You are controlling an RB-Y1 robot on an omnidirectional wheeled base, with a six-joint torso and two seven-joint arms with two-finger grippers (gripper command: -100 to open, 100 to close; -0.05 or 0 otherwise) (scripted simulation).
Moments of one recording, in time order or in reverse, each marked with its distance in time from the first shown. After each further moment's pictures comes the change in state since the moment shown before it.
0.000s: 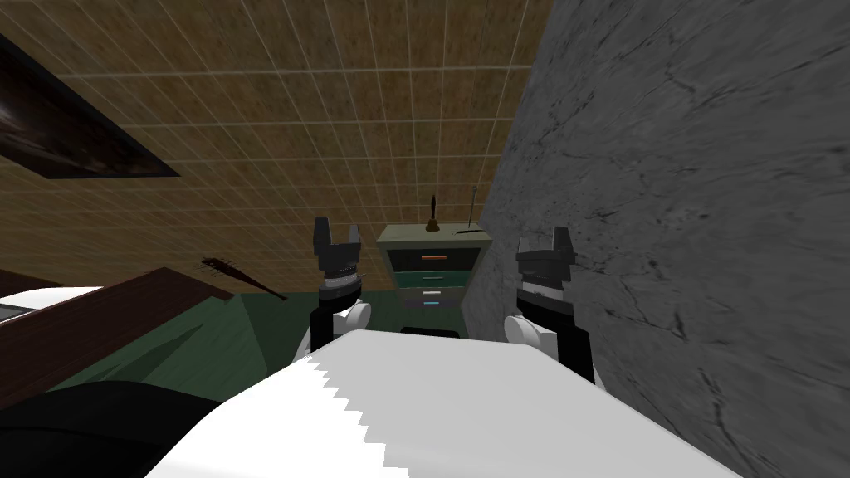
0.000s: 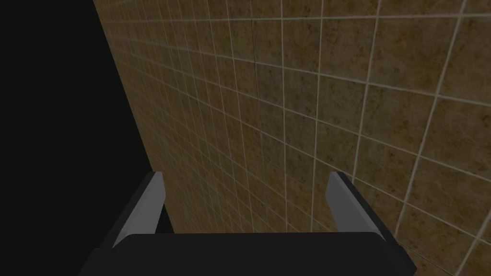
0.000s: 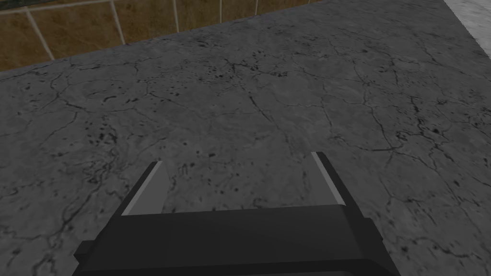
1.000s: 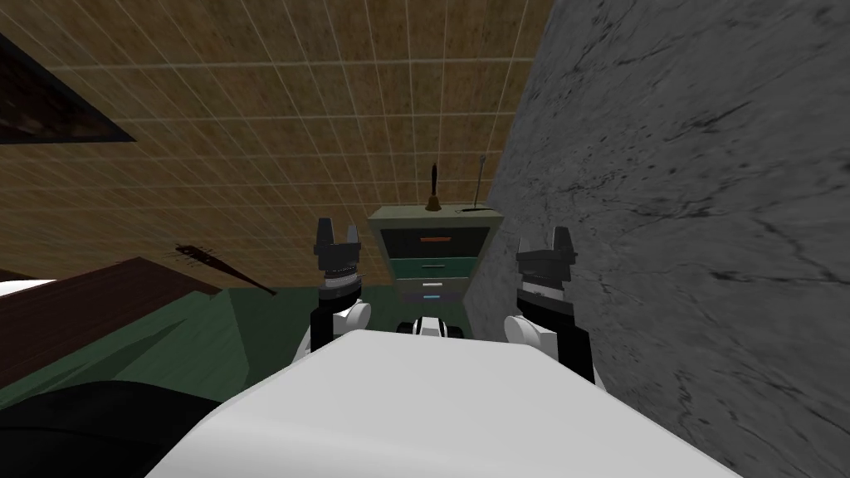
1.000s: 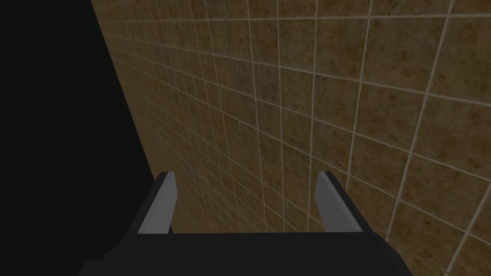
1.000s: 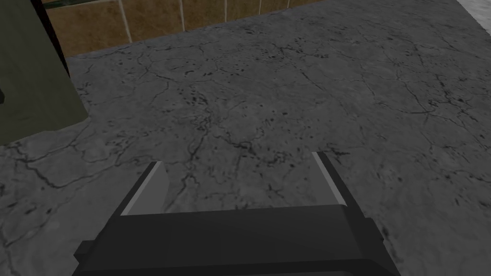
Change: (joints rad) left arm 0.000 0.000 0.000 0.000 0.000 0.000 0.000; right arm 0.000 0.000 0.000 0.000 0.000 0.000 0.000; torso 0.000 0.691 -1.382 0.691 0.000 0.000
